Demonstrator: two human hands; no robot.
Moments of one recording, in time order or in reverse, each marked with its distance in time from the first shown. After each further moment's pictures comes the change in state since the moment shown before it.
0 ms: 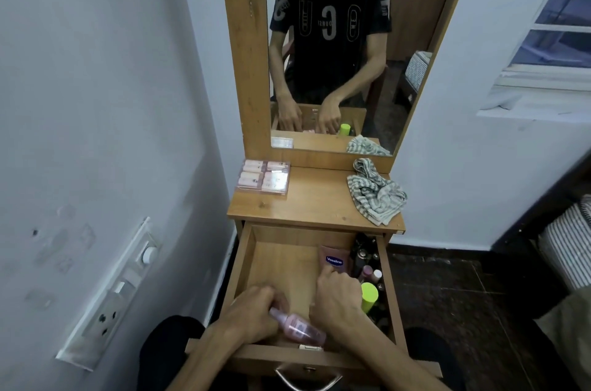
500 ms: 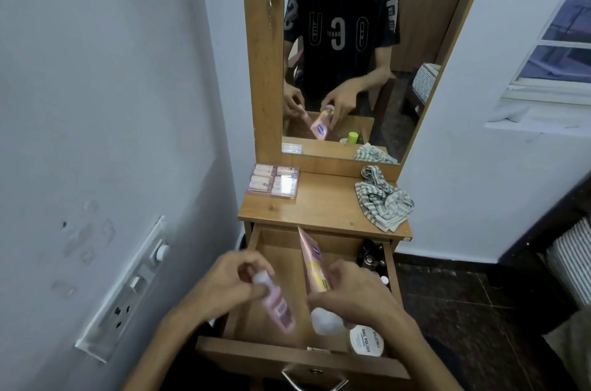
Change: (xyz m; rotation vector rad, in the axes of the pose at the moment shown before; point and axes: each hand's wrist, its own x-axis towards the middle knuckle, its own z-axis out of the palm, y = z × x) left_hand -0.041 -0.008 -0.069 -0.503 0.229 0.107; right_hand -0.040 0.031 -0.061 0.662 -0.131 -0.061
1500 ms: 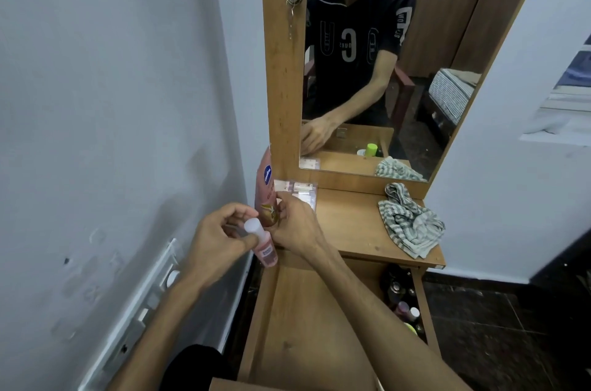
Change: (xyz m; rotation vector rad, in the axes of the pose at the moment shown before) left_hand 0.060 0.010 -0.067 -0.028 0.486 0.099; right_hand 0.160 -0.120 0.014 0.242 0.308 -0.521
